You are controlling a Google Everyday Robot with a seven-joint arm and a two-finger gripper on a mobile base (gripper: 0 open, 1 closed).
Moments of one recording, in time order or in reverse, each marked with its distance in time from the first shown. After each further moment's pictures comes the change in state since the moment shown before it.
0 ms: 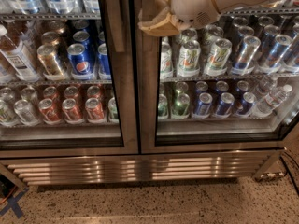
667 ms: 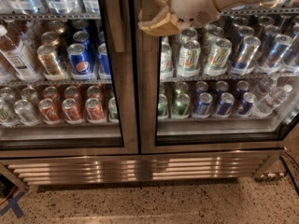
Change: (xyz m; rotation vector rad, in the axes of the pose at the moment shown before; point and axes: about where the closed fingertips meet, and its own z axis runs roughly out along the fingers) arm 0.001 -0.001 0.000 -0.005 0.011 -0.003
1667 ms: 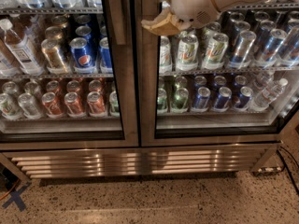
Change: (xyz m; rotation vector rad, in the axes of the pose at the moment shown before) arm 0.000 0.000 0.000 -0.010 0.008 -0.008
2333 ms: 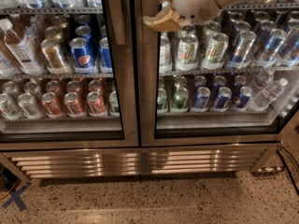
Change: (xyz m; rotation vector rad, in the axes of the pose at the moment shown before) arm 0.006 -0.007 0.000 0.000 0.000 0.000
